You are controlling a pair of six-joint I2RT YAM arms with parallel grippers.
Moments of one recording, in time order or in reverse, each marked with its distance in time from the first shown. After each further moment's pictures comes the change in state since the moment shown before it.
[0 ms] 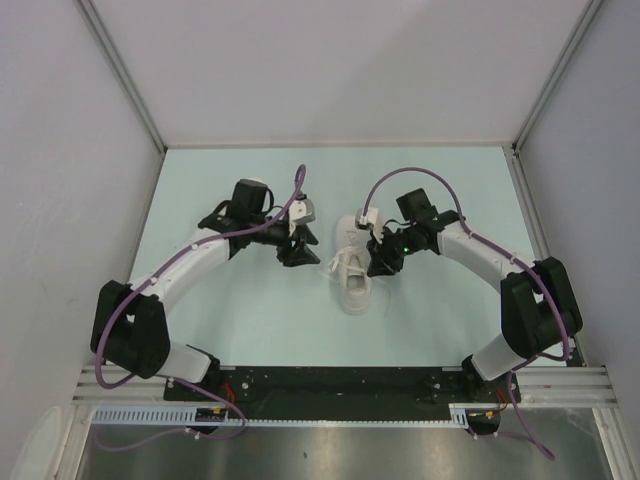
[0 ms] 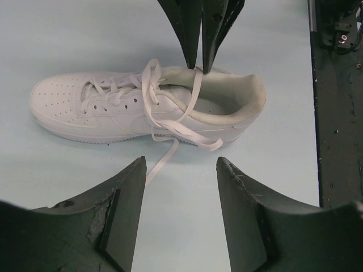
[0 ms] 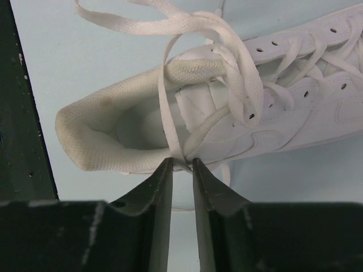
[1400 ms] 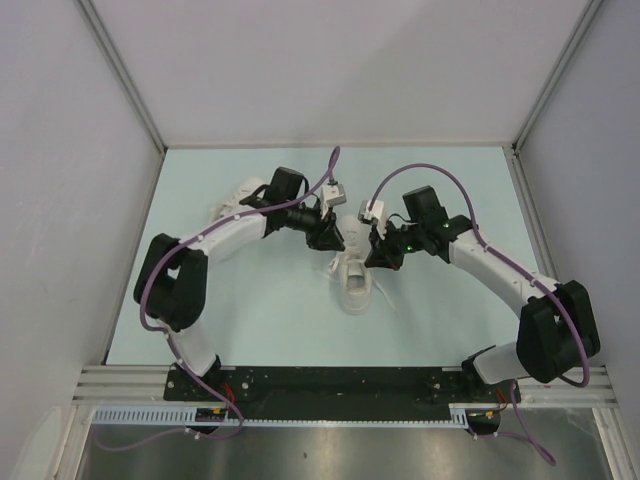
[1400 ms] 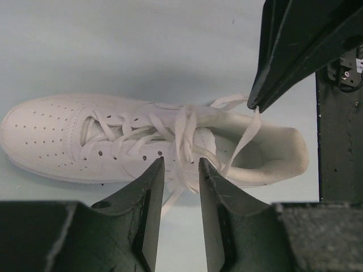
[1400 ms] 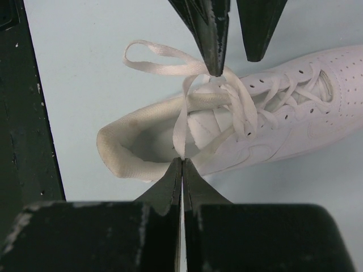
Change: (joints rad) left arm -0.095 0.328 0.223 0.078 -0.024 -0.193; right arm 0.018 -0.141 -0.029 0.077 0.008 0.097
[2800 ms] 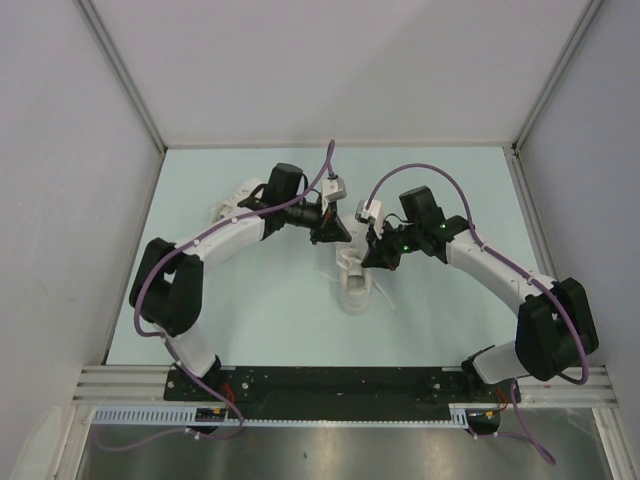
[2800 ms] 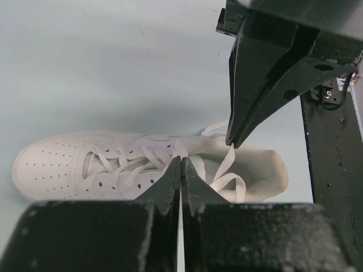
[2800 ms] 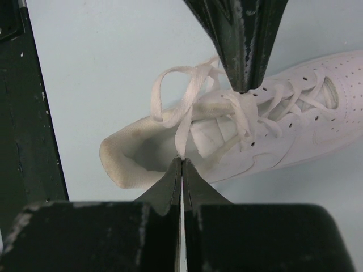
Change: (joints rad) left arm -0.013 -0.028 -0.011 0.133 0.060 -0.070; right arm 0.019 0.013 0.000 0.024 0.003 0.034
